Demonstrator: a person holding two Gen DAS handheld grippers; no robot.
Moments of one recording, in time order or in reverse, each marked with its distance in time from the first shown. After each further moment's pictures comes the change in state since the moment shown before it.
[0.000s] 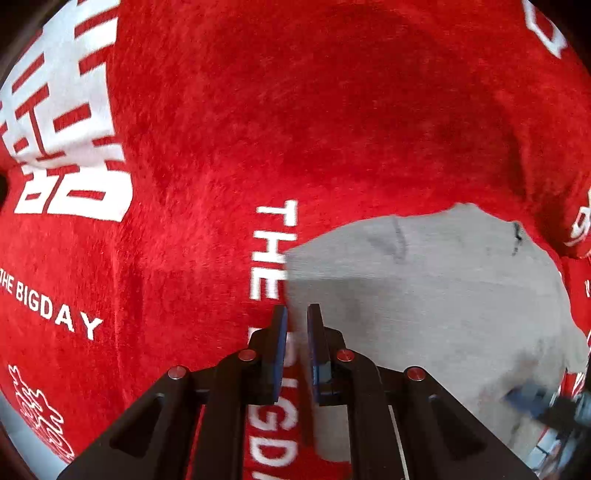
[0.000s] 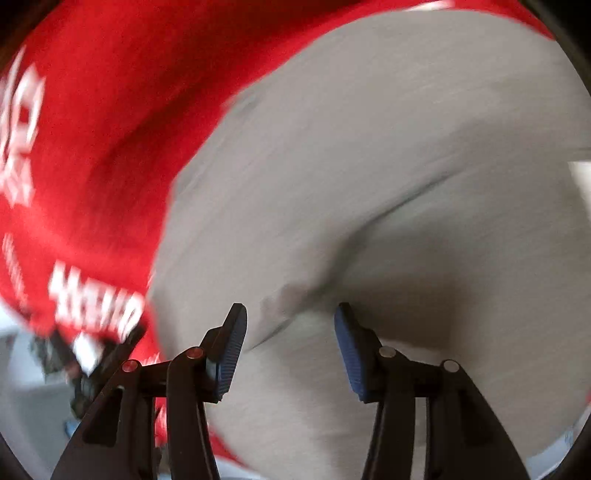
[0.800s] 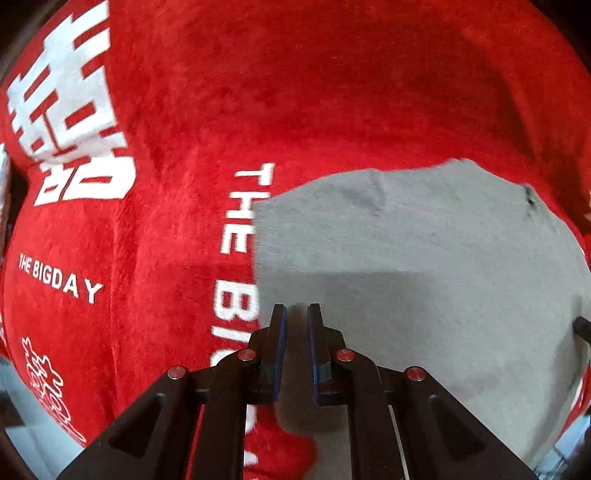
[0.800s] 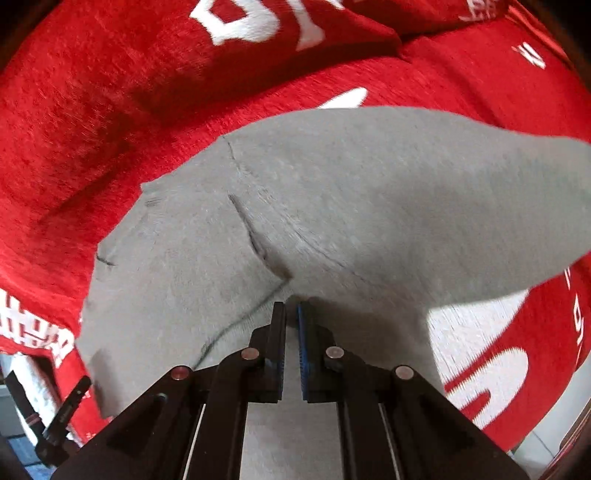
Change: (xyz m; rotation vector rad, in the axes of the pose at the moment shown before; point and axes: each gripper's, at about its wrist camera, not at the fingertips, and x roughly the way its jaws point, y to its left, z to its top) left arm -0.012 -0.065 -0.041 0.032 0.039 0.119; right arm -0.036 -0.021 0.050 -0.177 -0.069 -0.246
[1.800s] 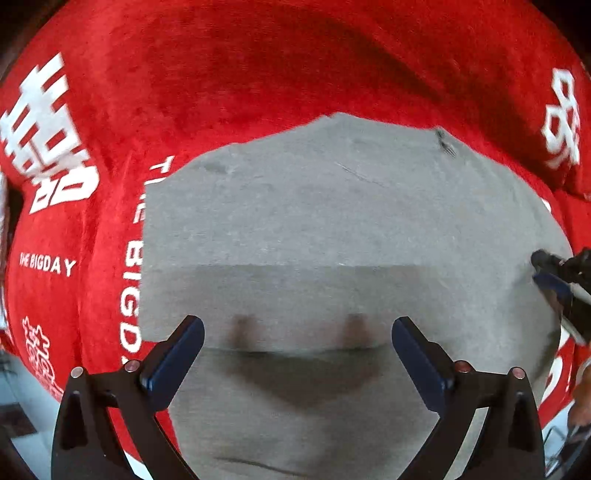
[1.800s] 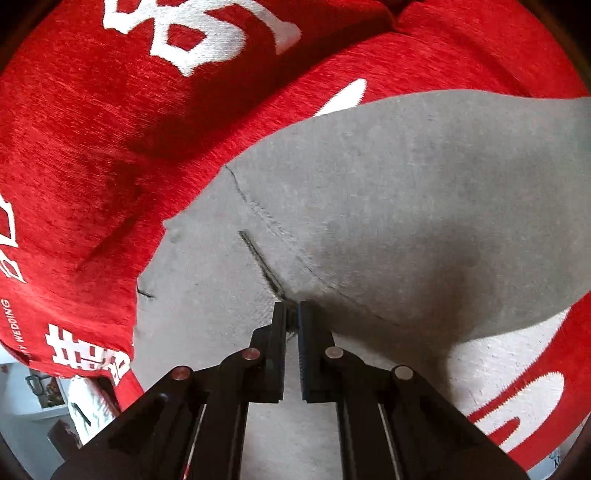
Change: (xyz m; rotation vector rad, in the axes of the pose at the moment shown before) left arm -0.025 -0.118 -0.029 0.065 0.047 0.013; right arm 0.007 -0.027 0.024 0.122 0.022 0.186
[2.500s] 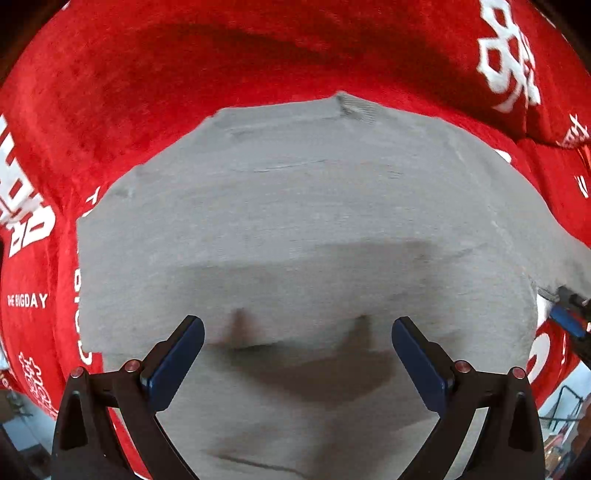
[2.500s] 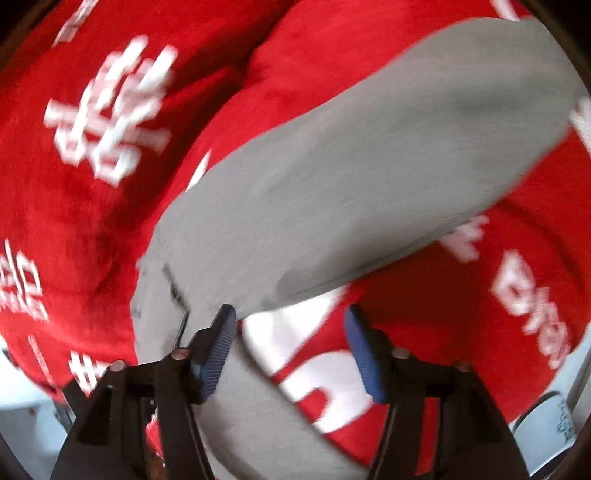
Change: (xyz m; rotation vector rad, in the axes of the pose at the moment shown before) left arm 0.003 -0.090 0.000 0.151 0.038 -0.040; right arm -0.095 -0.155 -0.005 0.234 -0.082 0.041
